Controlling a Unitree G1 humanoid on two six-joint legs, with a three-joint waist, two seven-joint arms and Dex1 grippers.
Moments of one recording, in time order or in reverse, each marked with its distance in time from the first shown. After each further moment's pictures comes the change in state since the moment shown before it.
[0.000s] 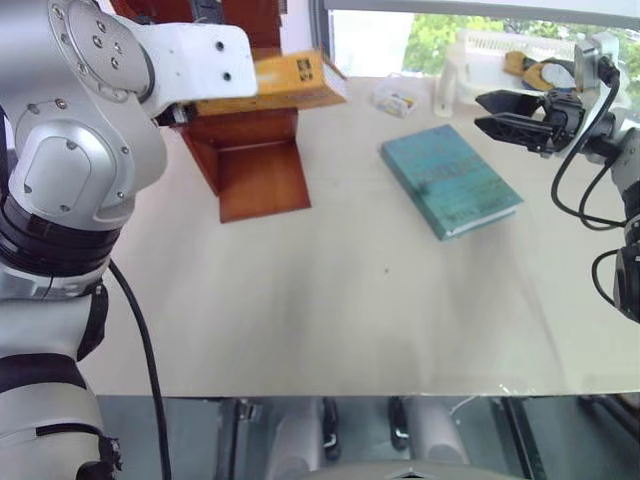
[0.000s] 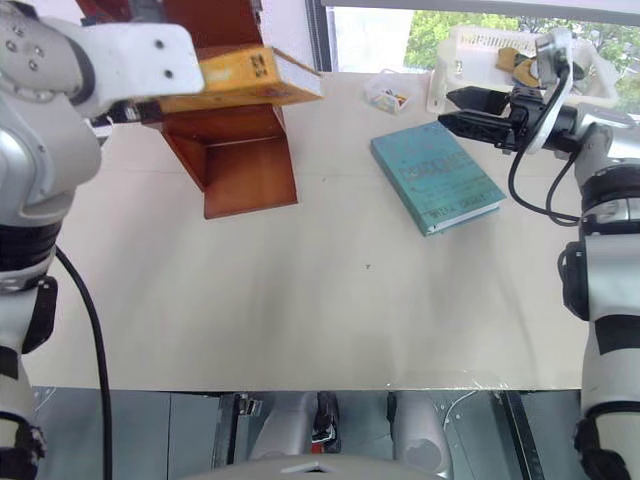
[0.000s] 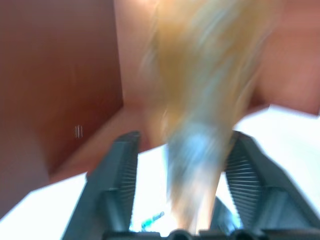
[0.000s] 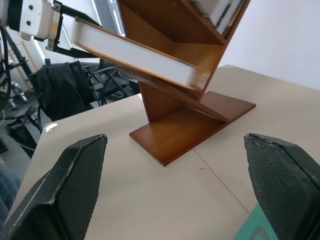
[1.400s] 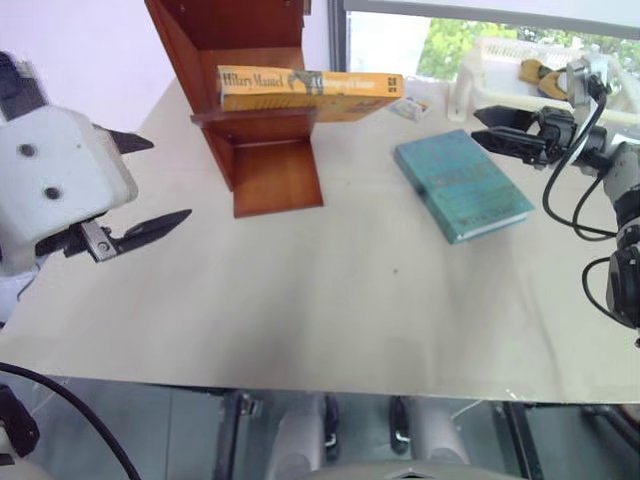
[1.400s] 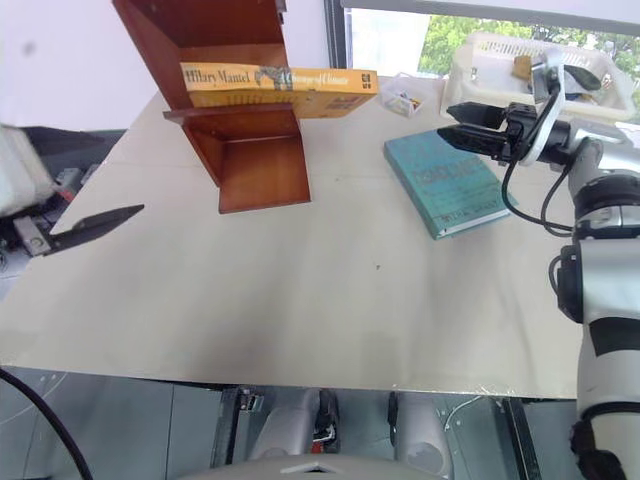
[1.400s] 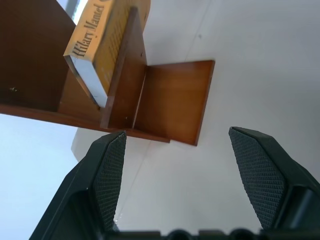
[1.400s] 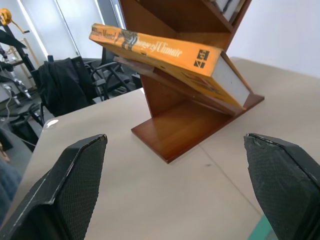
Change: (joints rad) left arm 0.710 0.041 1.045 -0.747 -0.852 0.411 0.038; right arm 0.027 0.035 -0.081 0.069 -0.093 -0.065 -0.001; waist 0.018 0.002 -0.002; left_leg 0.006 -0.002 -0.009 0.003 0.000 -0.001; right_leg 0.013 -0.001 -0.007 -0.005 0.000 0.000
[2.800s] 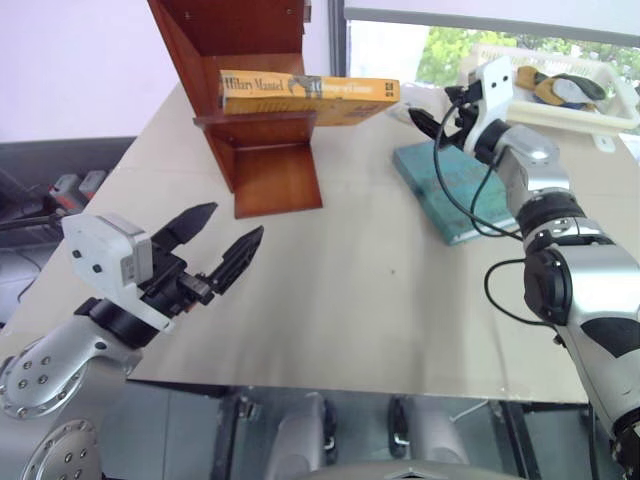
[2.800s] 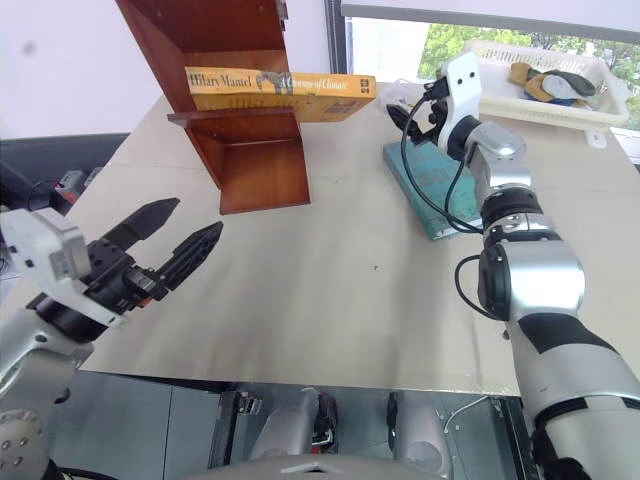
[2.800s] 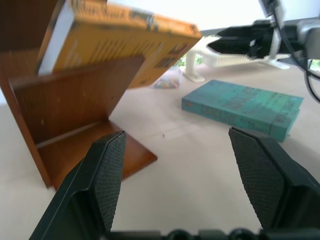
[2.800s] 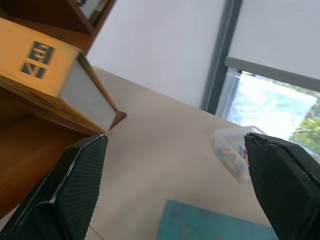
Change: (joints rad) left arm 0.558 -0.539 -0.001 0.019 -0.961 -0.329 1.131; right arm 0.004 0.332 -0.186 0.016 -0.369 -0.389 -0.872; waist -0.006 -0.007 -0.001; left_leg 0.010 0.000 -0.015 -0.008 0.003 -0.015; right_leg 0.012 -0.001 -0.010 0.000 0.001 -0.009
